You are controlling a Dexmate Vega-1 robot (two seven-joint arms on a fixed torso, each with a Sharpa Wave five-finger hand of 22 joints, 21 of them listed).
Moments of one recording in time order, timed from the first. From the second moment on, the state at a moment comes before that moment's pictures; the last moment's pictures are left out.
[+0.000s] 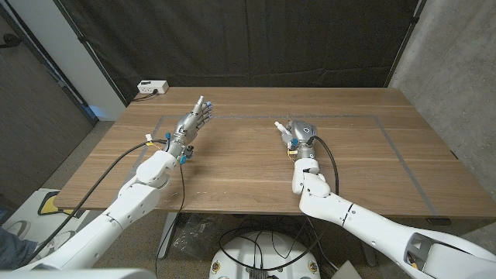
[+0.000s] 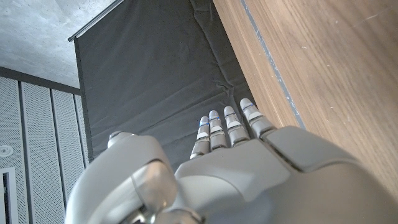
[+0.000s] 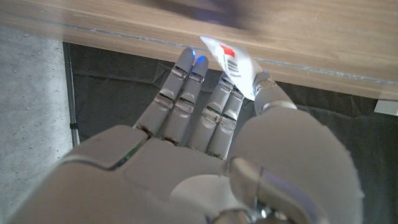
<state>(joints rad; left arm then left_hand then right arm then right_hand) 1.04 0.65 0.32 -1.57 -0.58 -0.35 0.00 0.48 0.13 -0.29 0.08 0.27 0.15 0.04 0.20 0.18 0.21 0.01 0.21 0.19 0.15 0.01 0.19 0.18 0.13 0.10 0.22 0.18 -0.78 -0.45 -0.92 -1.65 -0.62 -0.80 -0.61 0.88 0.03 0.46 -0.15 0.18 0.93 -0.19 0.35 0.19 1.08 -0.20 0.35 0.18 0.86 -0.11 0.22 0.19 0.70 -0.07 0.55 0.19</state>
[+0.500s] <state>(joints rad) 1.02 0.70 0.33 -1.65 -0.53 -0.35 -0.03 0.65 0.18 -0.19 0.01 0.22 0.15 0.03 0.20 0.18 0.28 -0.02 0.21 0.19 0.39 -0.03 0.23 0.19 0.38 0.14 0.31 0.20 -0.81 -0.45 -0.87 -1.70 -0.57 -0.74 -0.65 0.88 0.03 0.46 -0.15 0.18 0.94 -0.19 0.35 0.19 1.10 -0.20 0.34 0.18 0.87 -0.11 0.21 0.19 0.70 -0.07 0.55 0.19</state>
